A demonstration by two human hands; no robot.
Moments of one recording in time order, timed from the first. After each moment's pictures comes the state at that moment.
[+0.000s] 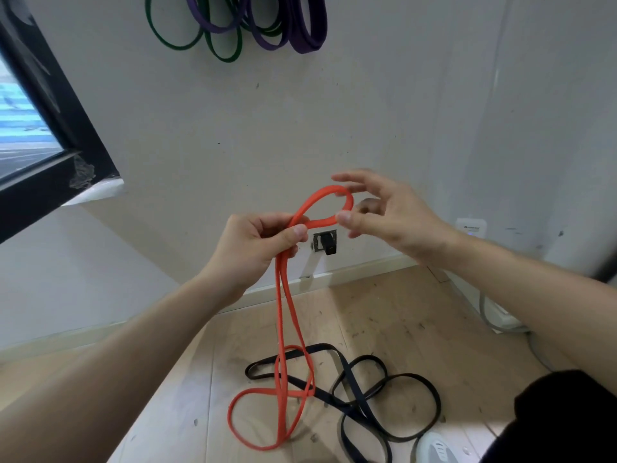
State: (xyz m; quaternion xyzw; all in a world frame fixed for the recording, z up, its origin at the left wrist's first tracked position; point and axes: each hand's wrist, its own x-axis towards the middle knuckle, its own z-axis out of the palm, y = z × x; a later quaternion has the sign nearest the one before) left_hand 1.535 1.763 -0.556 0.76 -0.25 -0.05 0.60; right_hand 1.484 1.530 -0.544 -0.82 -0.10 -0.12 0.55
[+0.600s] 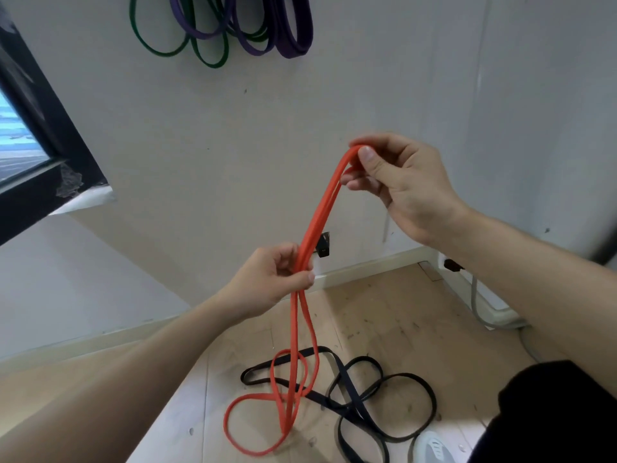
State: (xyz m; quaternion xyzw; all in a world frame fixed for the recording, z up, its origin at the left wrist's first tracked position) left_hand 1.538 1.751 -0.591 0.81 -0.33 -0.14 0.47; right_hand 1.486 1.529 -0.512 -0.61 -0.10 -0.23 0.76
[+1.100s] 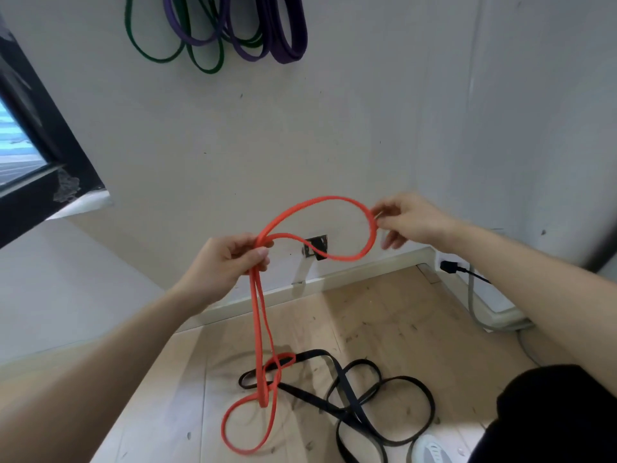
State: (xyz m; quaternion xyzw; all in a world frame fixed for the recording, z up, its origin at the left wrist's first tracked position) left_hand 1.574 1.786 -0.588 0.81 -0.26 -0.07 0.51; right_hand 1.512 1.453 -0.570 -0.88 0.11 -0.02 0.46
